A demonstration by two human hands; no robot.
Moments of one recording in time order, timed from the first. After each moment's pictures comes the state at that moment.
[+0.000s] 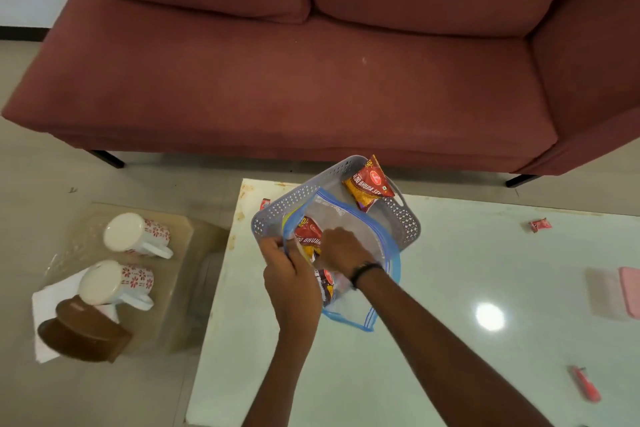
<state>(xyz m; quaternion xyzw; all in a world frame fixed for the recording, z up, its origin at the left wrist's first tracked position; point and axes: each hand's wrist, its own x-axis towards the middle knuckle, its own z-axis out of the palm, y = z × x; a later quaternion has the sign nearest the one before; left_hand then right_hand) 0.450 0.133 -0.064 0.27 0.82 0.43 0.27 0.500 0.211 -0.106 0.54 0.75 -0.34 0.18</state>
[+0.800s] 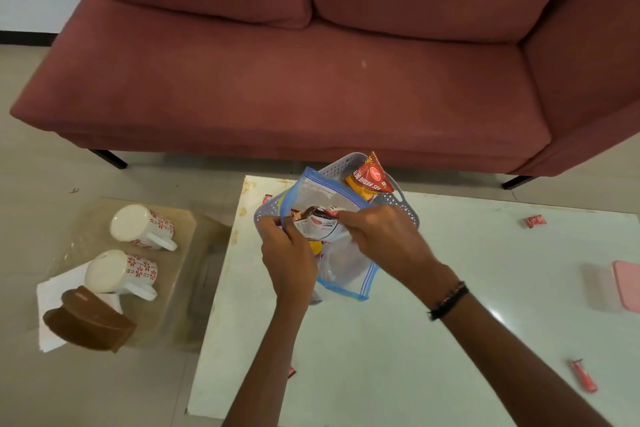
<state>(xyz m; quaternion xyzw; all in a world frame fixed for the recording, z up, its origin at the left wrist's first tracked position) 0.438 0.142 -0.066 0.25 0.82 0.43 0.27 0.560 0.193 -0.043 0.41 0.90 -0.13 -0.07</state>
